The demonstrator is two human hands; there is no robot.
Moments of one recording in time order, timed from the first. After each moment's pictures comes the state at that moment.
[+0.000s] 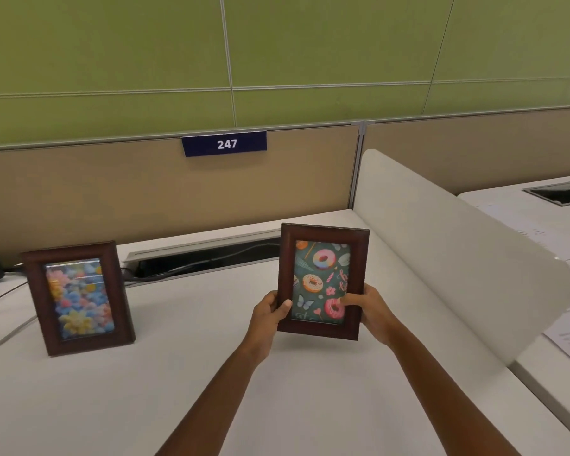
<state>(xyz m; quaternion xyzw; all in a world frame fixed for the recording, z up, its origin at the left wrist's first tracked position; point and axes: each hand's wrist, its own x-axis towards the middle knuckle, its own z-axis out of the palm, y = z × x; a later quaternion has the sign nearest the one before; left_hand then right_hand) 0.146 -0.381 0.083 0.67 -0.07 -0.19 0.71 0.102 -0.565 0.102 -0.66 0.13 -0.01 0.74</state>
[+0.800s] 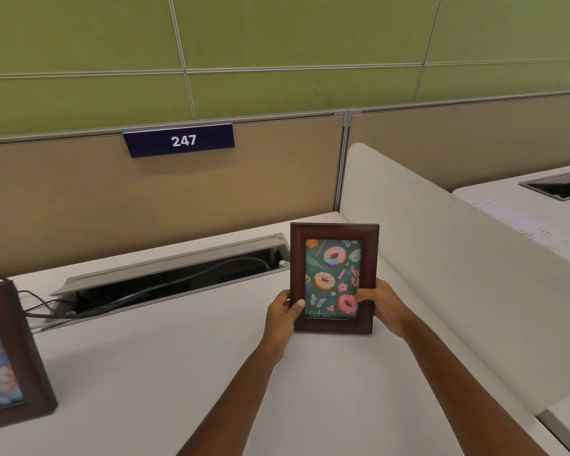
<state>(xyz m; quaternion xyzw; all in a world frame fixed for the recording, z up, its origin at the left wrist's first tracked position) 0.216 -0.475 0.061 0.70 -0.06 -0.20 0.68 0.175 -0.658 0.080 -0.69 0.18 0.00 0.70</state>
